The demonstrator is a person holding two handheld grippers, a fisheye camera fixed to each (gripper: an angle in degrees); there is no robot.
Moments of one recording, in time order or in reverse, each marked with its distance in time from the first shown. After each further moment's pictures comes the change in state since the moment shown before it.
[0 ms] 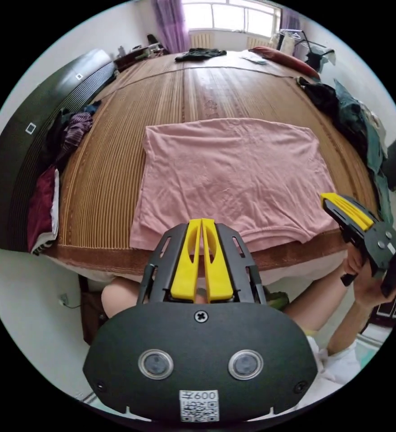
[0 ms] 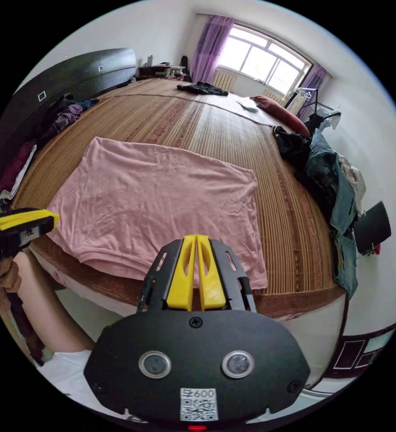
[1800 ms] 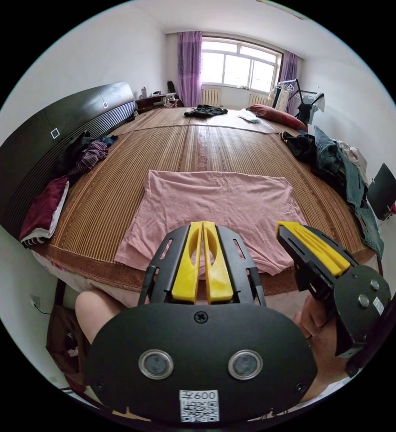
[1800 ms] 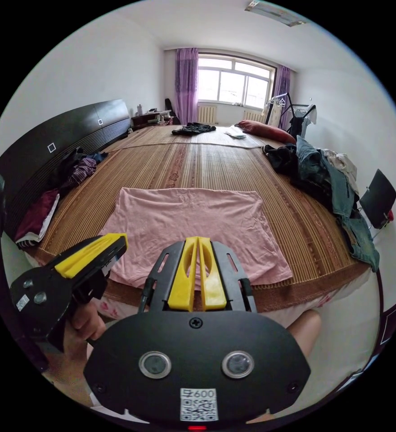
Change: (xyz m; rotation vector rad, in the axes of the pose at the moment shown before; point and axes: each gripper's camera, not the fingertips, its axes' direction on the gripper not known) left arm -0.151 0.214 -0.015 0.344 -0.042 -0.183; right arm -0.149 0.109 -0.350 0.193 -0.140 0.204
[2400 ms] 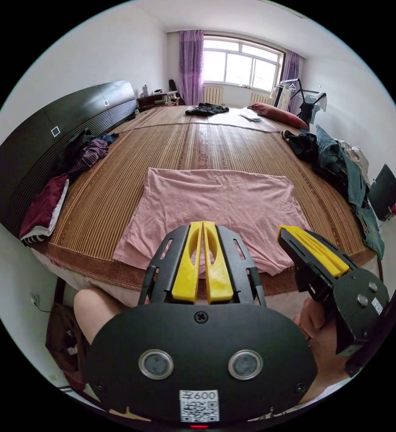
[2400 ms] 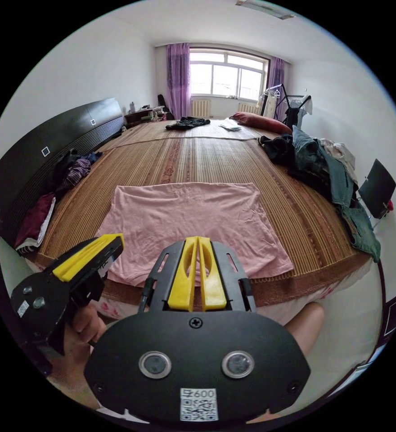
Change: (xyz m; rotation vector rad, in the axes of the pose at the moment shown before) left arm -0.061 -0.035 -0.038 -0.017 0.009 -0.002; right arm 0.030 -0.042 -0.064 -0.037 0.006 0.039
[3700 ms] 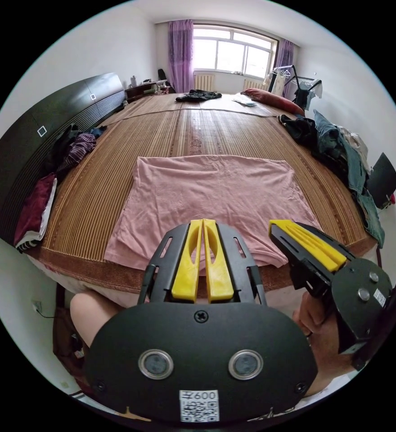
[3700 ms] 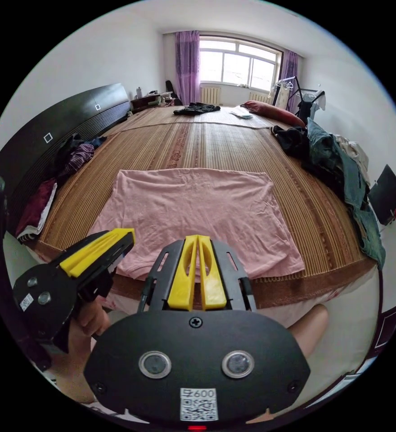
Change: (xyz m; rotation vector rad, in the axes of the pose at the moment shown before) left arm -0.246 -0.109 -0.103 -0.056 0.013 0.055; right arm 0.148 0.054 -0.291 -0.068 -0.030 -0.082
